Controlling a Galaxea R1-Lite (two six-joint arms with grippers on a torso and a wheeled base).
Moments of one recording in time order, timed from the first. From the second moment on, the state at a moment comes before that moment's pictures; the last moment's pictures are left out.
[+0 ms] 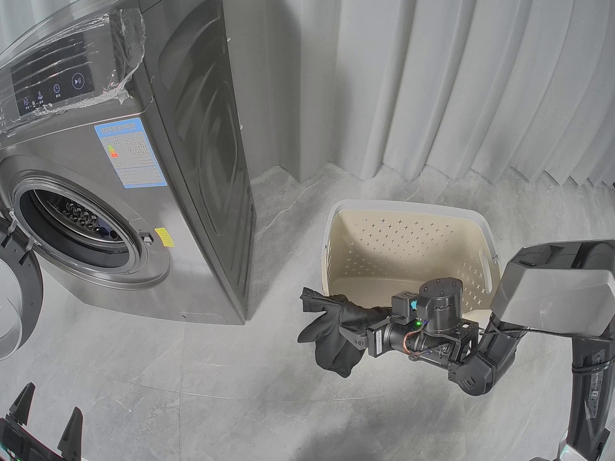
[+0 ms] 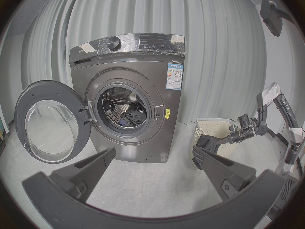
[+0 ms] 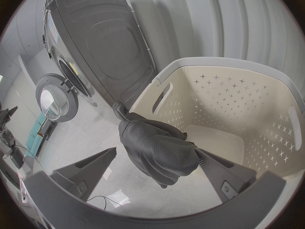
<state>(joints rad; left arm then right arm) 0.00 0.02 -0.02 0.00 -0.01 -0.03 0.56 2.29 -0.70 -1.21 0.05 0.12</state>
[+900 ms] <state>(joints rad) 0.00 0.02 -0.02 0.00 -0.01 -0.03 0.57 2.00 -0.51 -1.23 0.06 0.12</state>
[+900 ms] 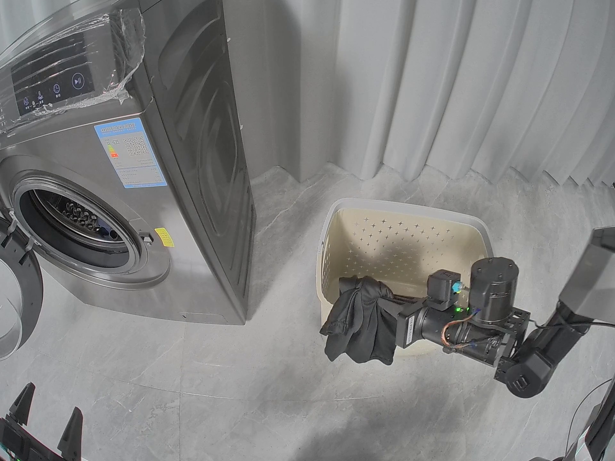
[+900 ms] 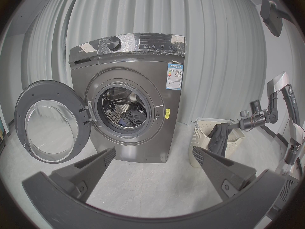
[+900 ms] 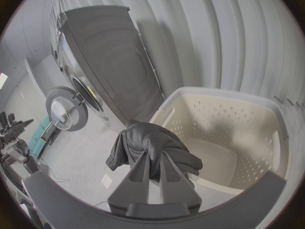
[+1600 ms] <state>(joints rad) 0.00 0.02 -0.02 0.00 -0.01 -0.04 0.67 1.46 -0.50 -1.10 0.04 0.12</state>
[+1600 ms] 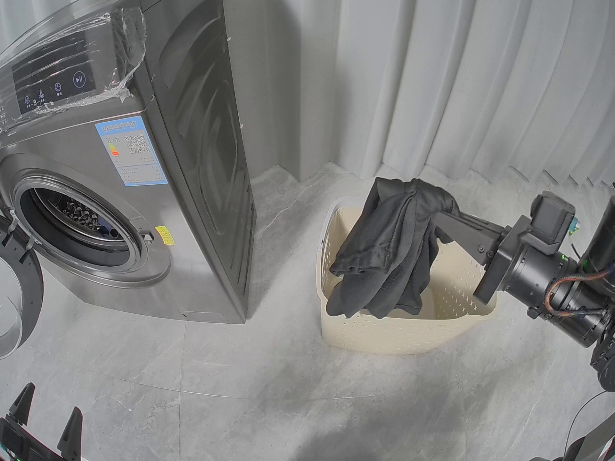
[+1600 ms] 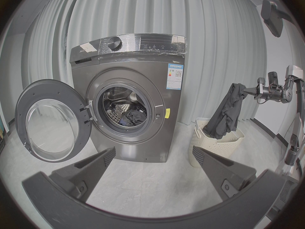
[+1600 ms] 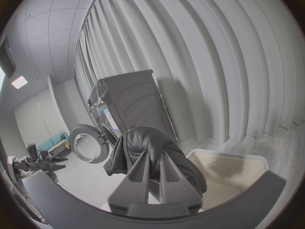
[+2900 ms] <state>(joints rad) -0.01 0.02 -0.02 0.00 -0.01 -0.04 0.71 1.42 -0.50 -1.11 0.05 0.13</state>
